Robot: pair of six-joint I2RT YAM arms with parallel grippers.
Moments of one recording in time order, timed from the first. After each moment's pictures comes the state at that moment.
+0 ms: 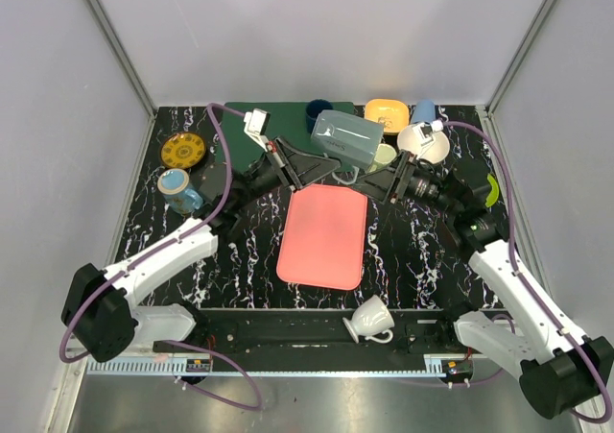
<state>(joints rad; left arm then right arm) -0.68 1.23 0.88 0.80 0.49 -1.17 0.38 0.93 0.84 0.19 -0.71 0.93</state>
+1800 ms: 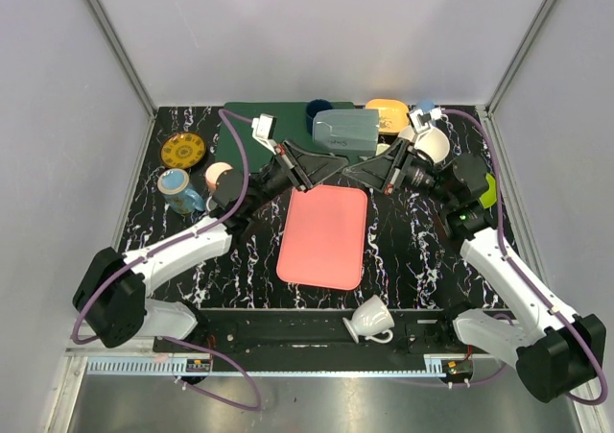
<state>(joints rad) -0.74 1.33 0.86 0.96 0.39 -1.20 0.39 1.04 0.87 0.49 -0.78 1.05</state>
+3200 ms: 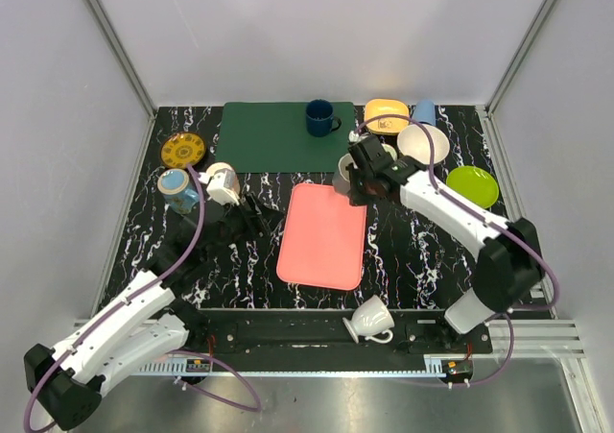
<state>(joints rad) -0.65 0.74 0.63 -0.20 -0.03 -0.73 0.61 1.54 1.27 -0.68 0.10 0.42</state>
